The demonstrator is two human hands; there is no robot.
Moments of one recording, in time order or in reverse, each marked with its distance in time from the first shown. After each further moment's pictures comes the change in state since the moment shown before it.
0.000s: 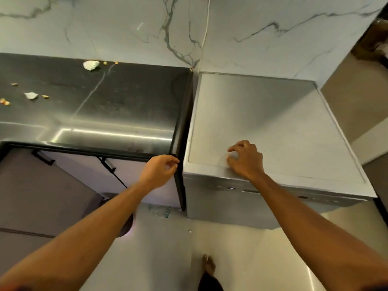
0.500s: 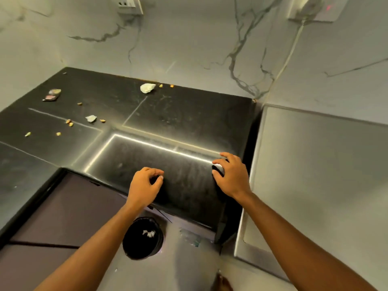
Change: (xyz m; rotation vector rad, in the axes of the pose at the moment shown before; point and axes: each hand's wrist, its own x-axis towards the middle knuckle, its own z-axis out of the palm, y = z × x) left_hand 0.075 -0.143 -0.140 0.051 0.335 -0.326; right_hand 0.180 -0.186 0.097 0.293 0.004 -0.390
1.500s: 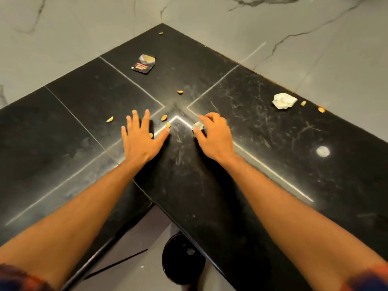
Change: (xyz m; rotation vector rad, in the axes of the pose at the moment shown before) left_hand 0.238 -0.338 -0.207 0.261 0.249 -0.479; right_hand 0.317 -0.328 0.350 0.027 -0.239 -0.313
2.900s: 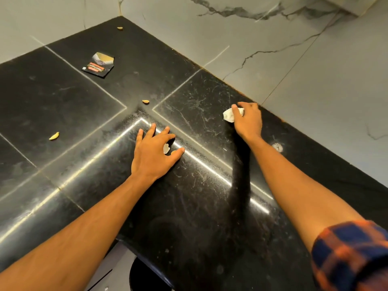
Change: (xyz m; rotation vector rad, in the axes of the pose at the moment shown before) left_hand 0.009 0.089 0.040 -0.249 -0.070 0.369; right_hand 0.091 0.152 -0.094 -0.087 0.196 0.456
